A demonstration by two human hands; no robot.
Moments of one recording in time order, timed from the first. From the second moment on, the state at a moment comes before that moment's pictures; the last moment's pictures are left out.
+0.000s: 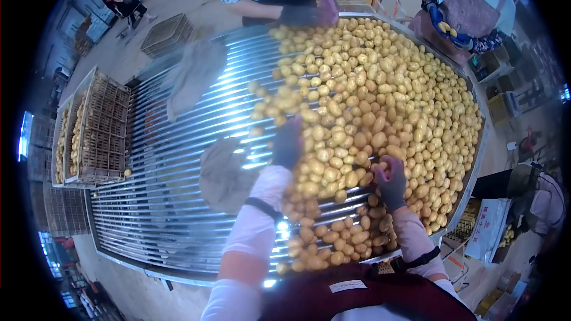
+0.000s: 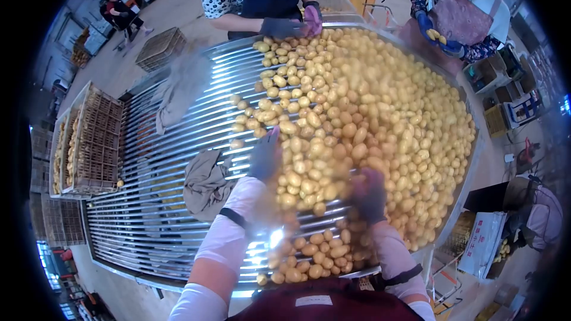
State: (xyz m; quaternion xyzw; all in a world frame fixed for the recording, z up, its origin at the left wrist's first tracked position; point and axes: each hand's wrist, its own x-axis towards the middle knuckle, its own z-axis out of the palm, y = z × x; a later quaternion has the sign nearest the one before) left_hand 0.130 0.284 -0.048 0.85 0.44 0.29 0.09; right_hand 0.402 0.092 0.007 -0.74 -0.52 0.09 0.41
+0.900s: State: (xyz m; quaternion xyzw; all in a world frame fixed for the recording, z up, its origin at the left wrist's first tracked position) left_hand 0.107 0.155 0.071 0.45 0.35 0.46 0.69; right_hand 0.360 0.221 0.047 -0.63 -0.52 0.44 0.37
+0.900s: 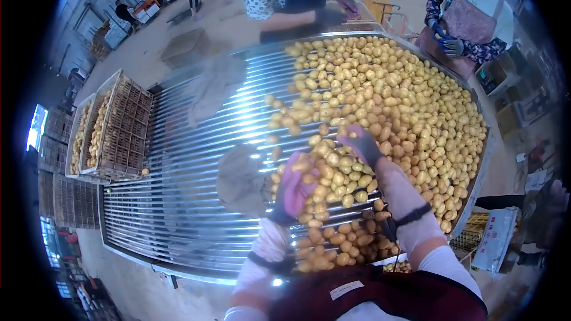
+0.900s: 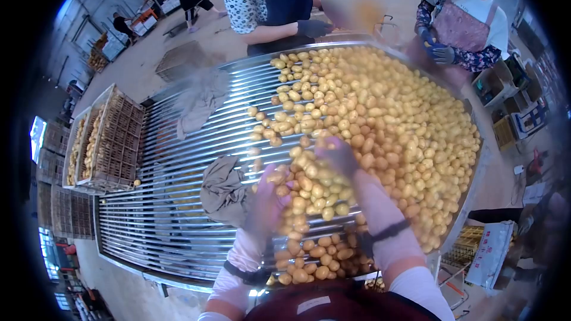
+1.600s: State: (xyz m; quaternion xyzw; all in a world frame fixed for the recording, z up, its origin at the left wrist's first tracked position) left_hand 0.211 -0.008 0.094 0.90 0.15 0.24 0.33; right_hand 0.375 -0.129 0.042 -0.11 0.01 0.71 0.69
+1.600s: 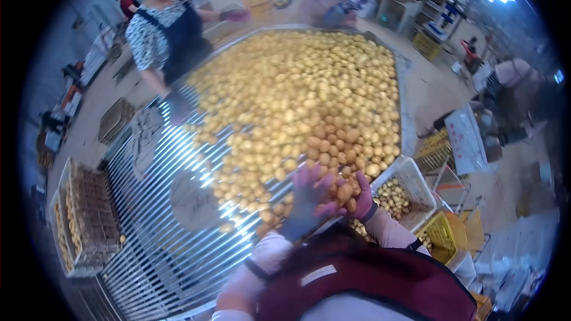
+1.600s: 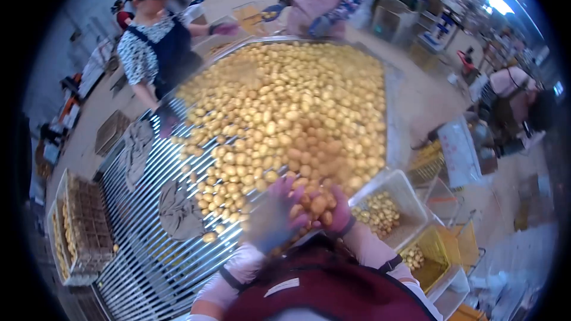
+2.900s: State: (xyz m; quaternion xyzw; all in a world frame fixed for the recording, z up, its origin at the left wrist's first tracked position) left_hand 0.133 0.060 -0.018 0.81 0.57 0.12 0.09; right_hand 0.543 0.097 -0.018 -0.83 -0.54 -0.09 0.07
